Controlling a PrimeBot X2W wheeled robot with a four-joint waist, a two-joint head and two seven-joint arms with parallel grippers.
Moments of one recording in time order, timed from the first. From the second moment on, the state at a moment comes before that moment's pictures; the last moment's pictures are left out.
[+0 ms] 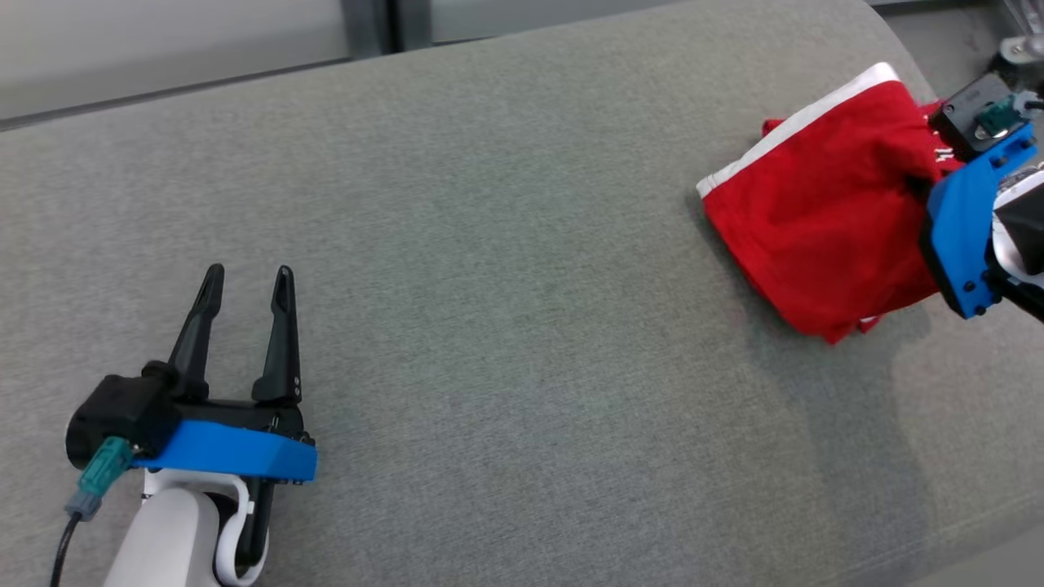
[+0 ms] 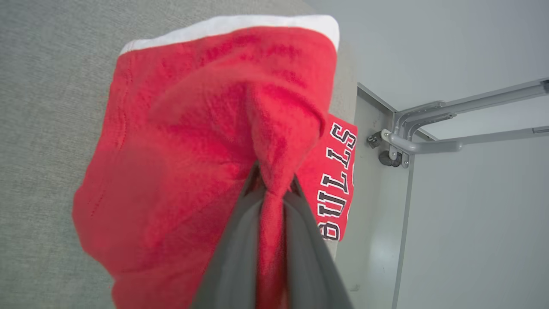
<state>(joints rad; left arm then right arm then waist) -0.23 0.20 -0.14 0.21 -0.36 -0.13 -0.26 -0.88 -0.70 0.64 0.42 0.46 0.13 0.57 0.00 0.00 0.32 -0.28</state>
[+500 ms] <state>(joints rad) -0.27 0.31 -0.14 0.06 -0.34 -0.13 -0.14 -0.96 -0.69 0.54 0.80 0.27 0.13 0.22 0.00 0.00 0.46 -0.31</state>
